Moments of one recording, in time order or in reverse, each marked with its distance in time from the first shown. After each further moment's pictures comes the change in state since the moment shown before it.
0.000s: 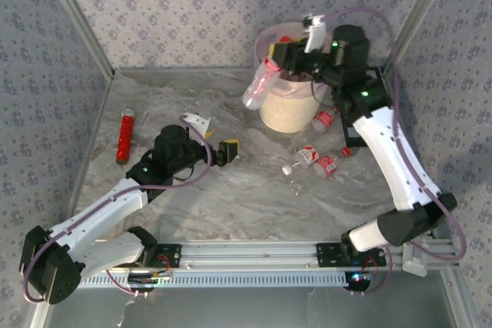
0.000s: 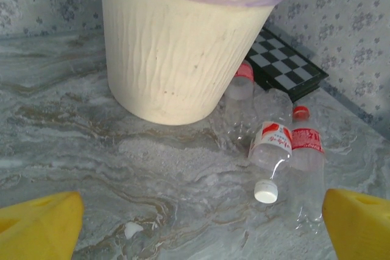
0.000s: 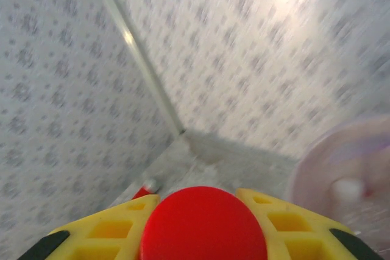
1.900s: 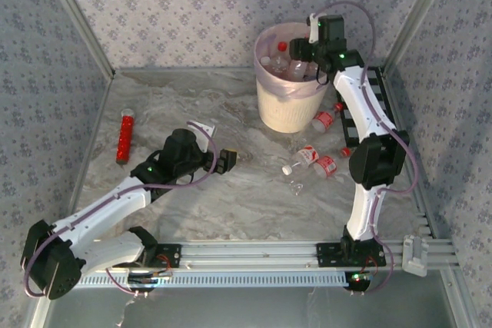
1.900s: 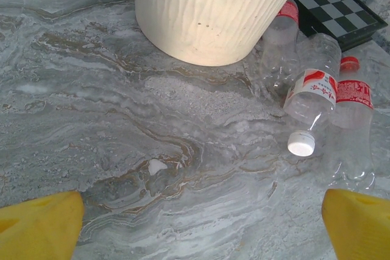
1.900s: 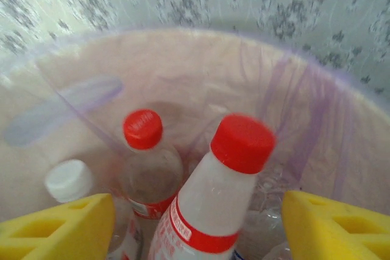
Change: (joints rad) left arm -0.037 0.024 0.005 -0.172 -0.105 -0.023; right arm -0.163 0.531 0.321 -0.198 0.327 -0.190
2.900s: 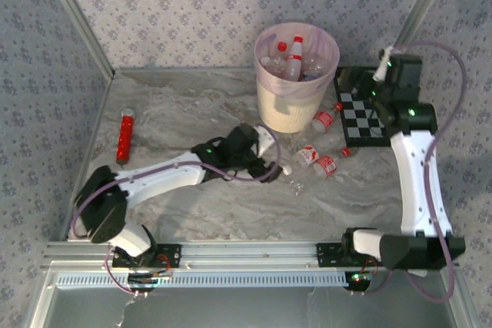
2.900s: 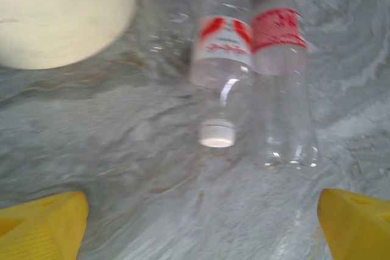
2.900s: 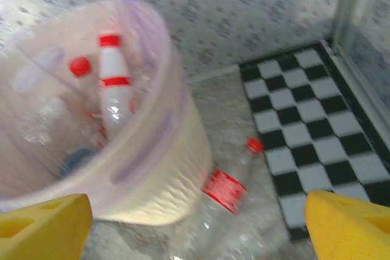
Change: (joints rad) left arm -0.297 0.528 0.397 -0.068 0.011 0.168; right arm -0.260 -0.763 -0.608 -0.198 -0.052 0.225
